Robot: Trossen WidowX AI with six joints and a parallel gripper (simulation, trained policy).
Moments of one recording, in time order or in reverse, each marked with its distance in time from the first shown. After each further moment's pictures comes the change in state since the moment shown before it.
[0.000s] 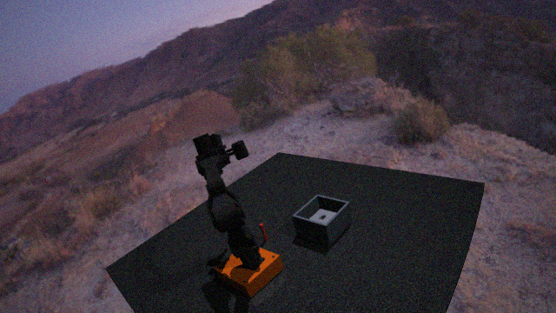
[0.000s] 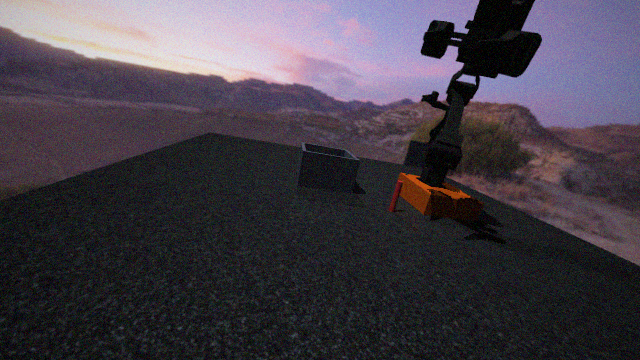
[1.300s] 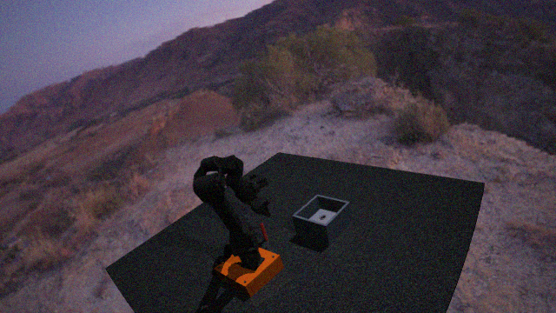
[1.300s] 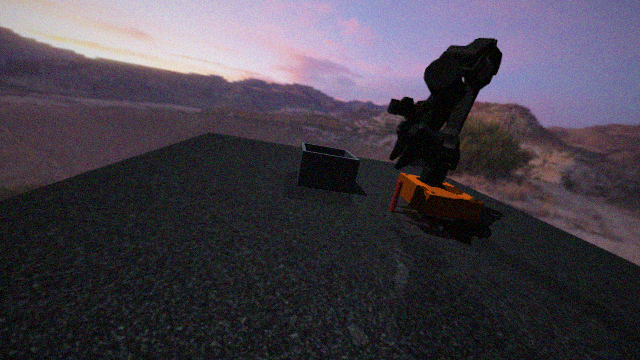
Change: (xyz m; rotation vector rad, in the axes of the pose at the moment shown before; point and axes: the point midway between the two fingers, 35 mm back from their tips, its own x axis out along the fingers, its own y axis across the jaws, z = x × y) arm -0.012 -0.030 -0.225 0.702 1.026 -0.546
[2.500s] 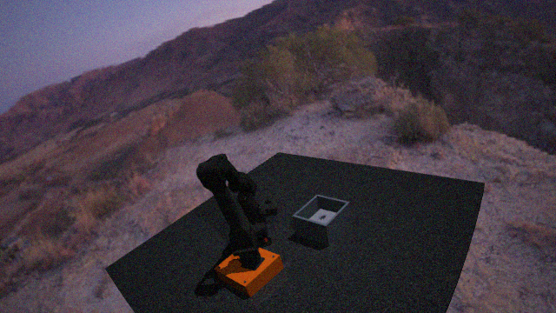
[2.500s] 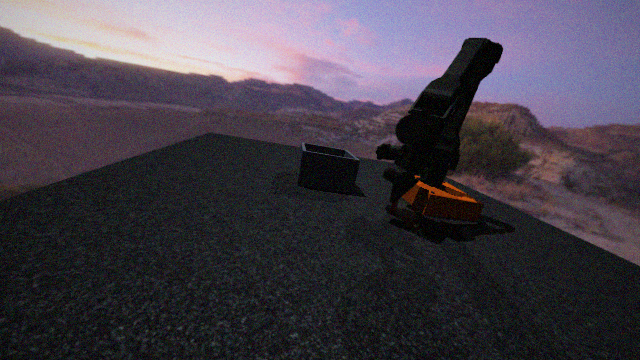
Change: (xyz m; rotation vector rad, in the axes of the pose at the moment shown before) arm 0.082 -0.011 -0.055 0.420 0.233 -0.119
